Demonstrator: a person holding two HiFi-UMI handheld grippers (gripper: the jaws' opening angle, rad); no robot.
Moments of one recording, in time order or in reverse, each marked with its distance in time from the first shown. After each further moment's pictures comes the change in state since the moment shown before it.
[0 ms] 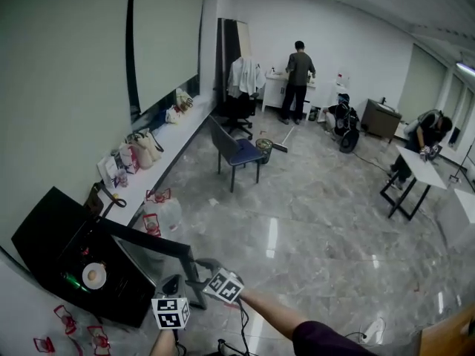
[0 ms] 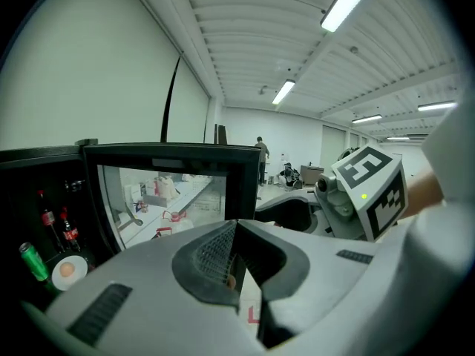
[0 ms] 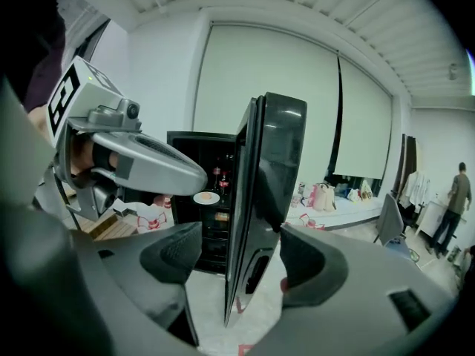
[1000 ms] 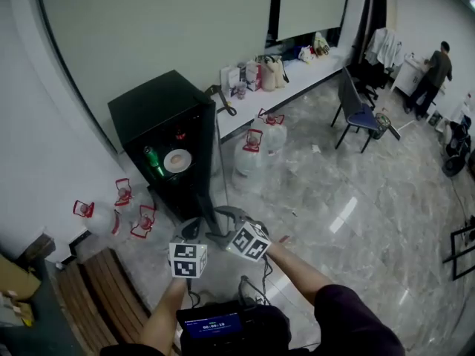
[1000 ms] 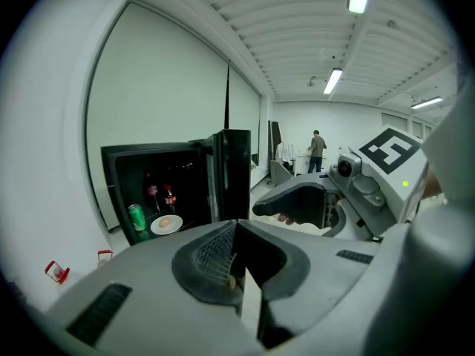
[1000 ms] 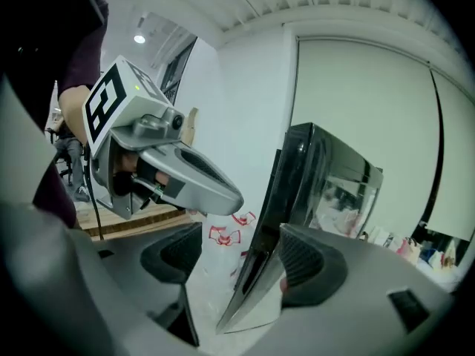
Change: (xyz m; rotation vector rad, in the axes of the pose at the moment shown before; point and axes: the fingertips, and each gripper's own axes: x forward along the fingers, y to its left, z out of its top) left arm -0.187 0.078 -0.097 -0.103 0.022 0.441; right arm 0.033 0.247 0.037 -0.353 -0.153 0.521
